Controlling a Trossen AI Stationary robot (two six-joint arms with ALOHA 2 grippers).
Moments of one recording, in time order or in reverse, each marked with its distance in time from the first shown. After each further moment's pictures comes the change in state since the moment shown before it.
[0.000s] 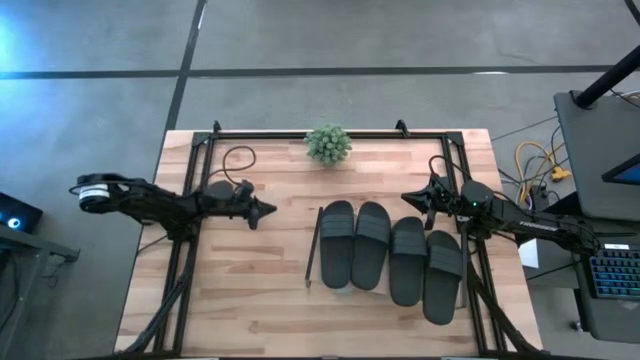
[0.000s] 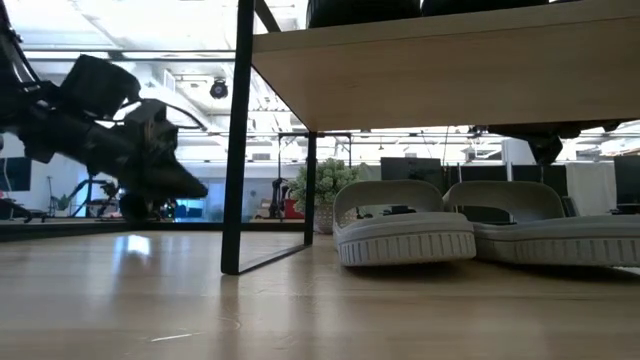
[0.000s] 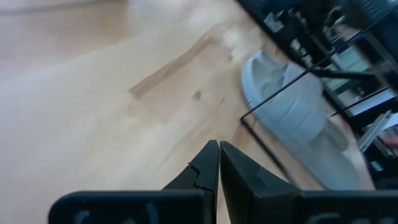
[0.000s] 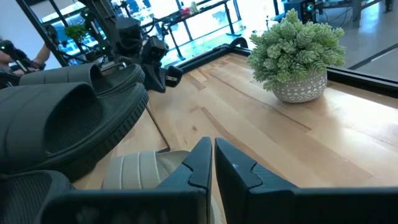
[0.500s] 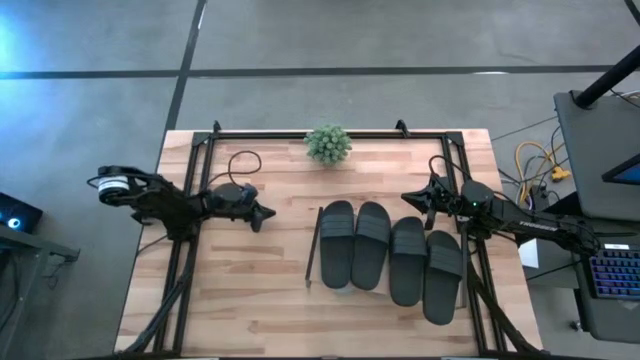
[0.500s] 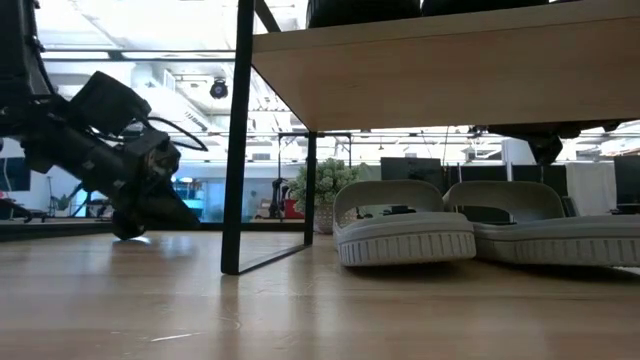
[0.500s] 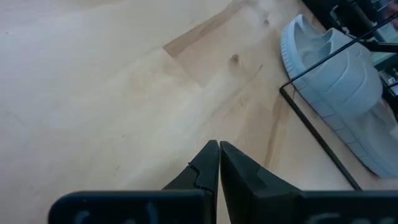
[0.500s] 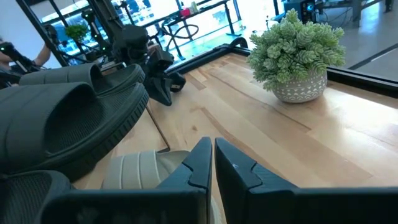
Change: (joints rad) left arm 0.000 0.184 0.004 0.020 -0.006 0.019; right arm 0.000 0.000 0.000 0.000 0.000 0.000
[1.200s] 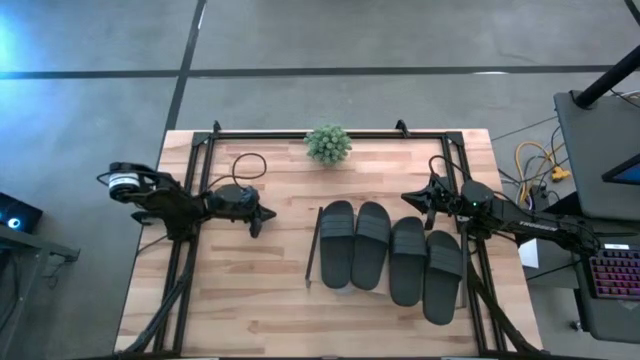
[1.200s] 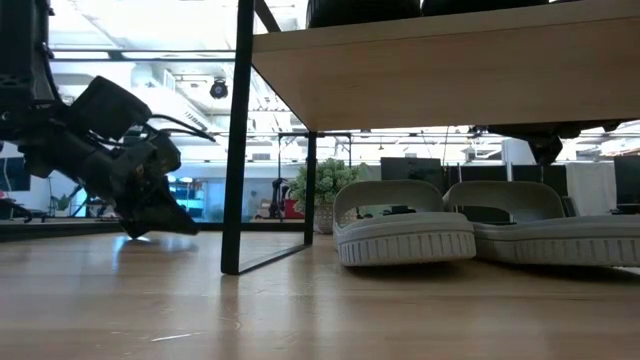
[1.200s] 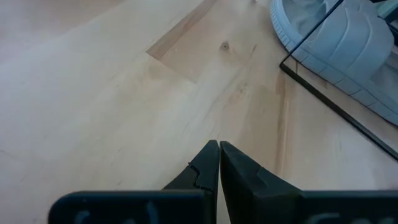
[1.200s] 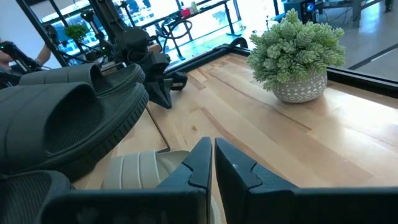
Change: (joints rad) left arm 0.000 0.081 -0.002 0.094 0.005 0.244; right arm 0.000 0.000 0.000 0.000 0.000 0.000
